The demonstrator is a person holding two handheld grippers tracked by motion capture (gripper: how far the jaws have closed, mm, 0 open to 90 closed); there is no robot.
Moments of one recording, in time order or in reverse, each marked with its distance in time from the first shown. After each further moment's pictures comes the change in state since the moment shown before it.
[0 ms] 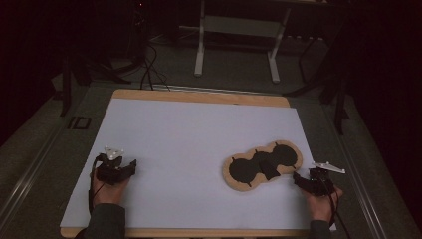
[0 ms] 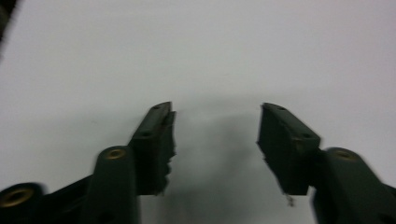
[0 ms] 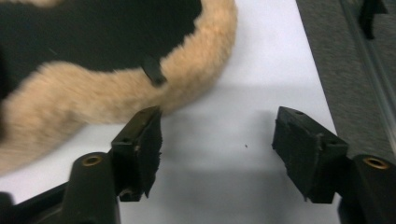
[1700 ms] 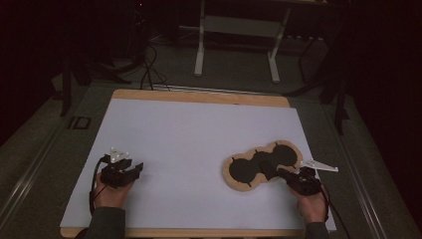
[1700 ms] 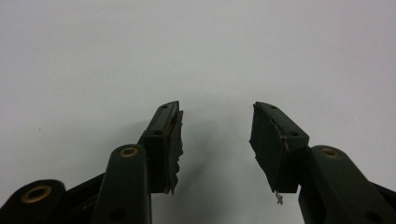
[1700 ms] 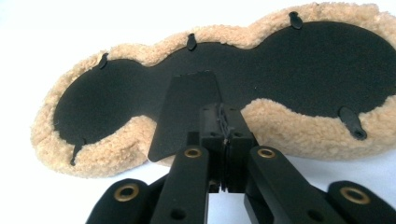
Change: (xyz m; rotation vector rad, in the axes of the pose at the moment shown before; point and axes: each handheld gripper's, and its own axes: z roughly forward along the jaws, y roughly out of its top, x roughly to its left) left arm -0.019 0.003 -0.015 0.004 -0.095 0.066; right arm 0.040 0.008 -0.019 -0.069 0.425 -0.103
